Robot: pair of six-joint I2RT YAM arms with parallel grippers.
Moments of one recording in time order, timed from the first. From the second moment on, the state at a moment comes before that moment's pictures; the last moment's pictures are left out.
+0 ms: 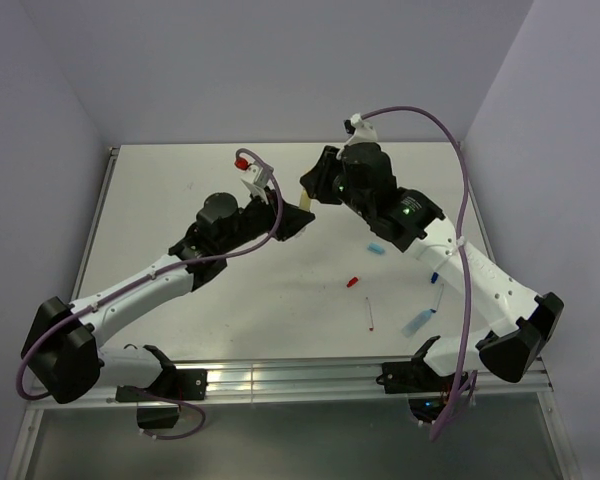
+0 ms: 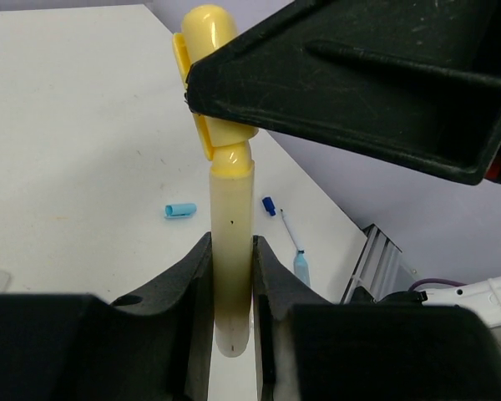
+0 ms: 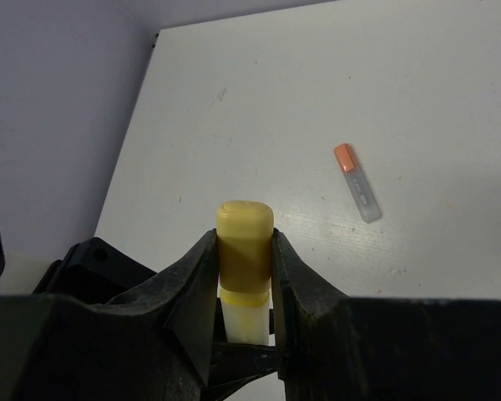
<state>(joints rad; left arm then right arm) -0.74 1.29 0.91 0.36 0.25 -0.55 0.72 1.33 1.45 -0.49 0.21 0.62</state>
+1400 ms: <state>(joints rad) -0.66 1.07 0.84 0.31 0.41 -0.55 1.04 1.25 1.35 -0.27 0.56 0.60</state>
